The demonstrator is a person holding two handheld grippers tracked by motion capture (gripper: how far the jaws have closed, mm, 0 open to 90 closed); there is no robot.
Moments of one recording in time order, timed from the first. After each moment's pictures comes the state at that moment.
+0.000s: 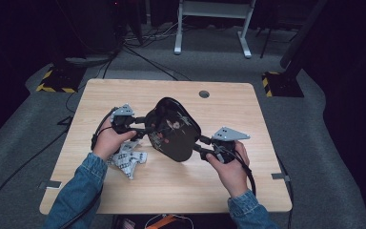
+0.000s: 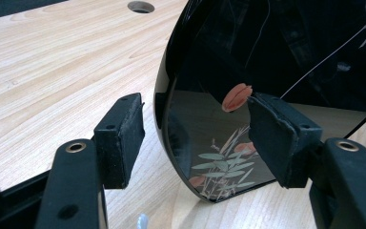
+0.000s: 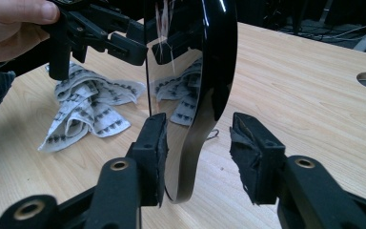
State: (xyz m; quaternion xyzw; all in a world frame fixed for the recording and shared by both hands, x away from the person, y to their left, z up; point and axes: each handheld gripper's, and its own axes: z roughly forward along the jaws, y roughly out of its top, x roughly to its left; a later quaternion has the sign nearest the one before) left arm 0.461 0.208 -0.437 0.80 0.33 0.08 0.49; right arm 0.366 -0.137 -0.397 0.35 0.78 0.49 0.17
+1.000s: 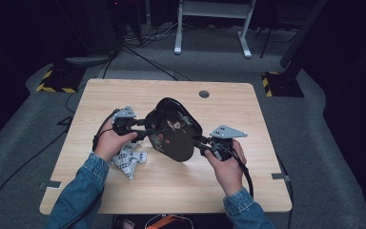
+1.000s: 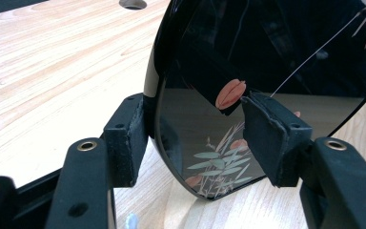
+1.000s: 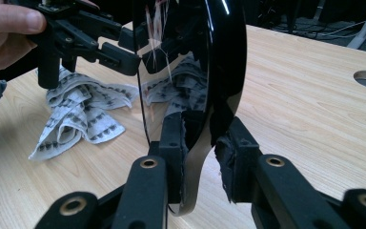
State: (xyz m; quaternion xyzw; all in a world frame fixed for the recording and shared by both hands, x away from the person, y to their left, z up) left arm 0.454 0.204 -0.436 0.82 0.32 0.09 0.48; right arm 0.372 -0.133 -0.398 0.36 0.78 0.49 0.17
